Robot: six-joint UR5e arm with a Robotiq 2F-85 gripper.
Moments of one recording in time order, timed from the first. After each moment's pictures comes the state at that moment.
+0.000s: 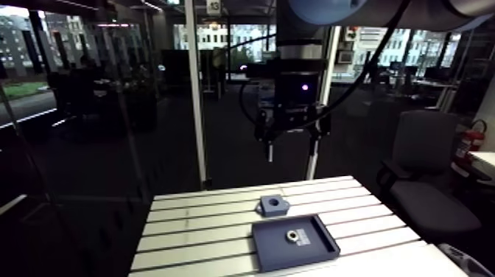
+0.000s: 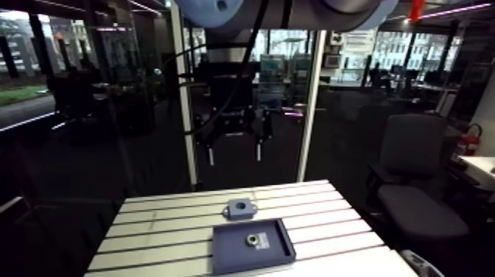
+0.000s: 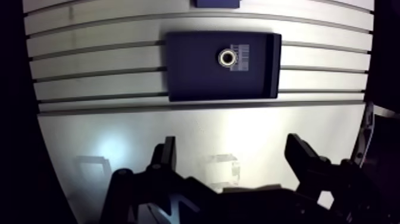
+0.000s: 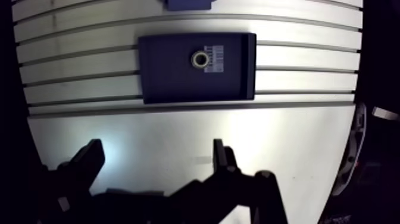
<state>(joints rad) -0.21 -1.62 1.78 -1.71 -1.61 -1.77</state>
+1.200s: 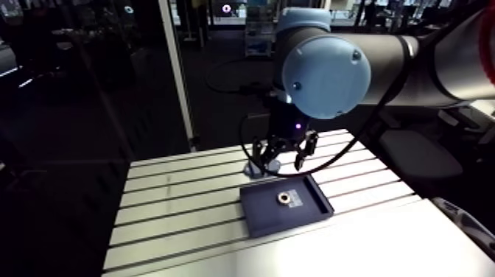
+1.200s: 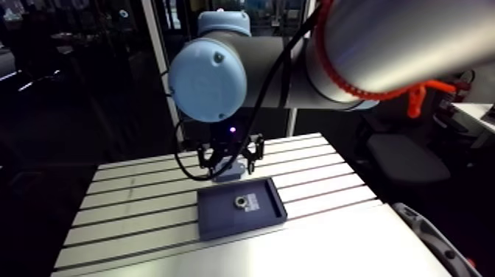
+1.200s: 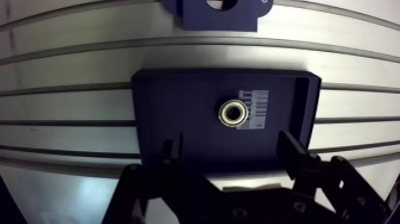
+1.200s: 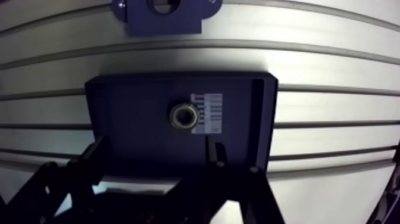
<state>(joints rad) -0.28 -1.38 1.99 -2.14 -1.57 -1.84</state>
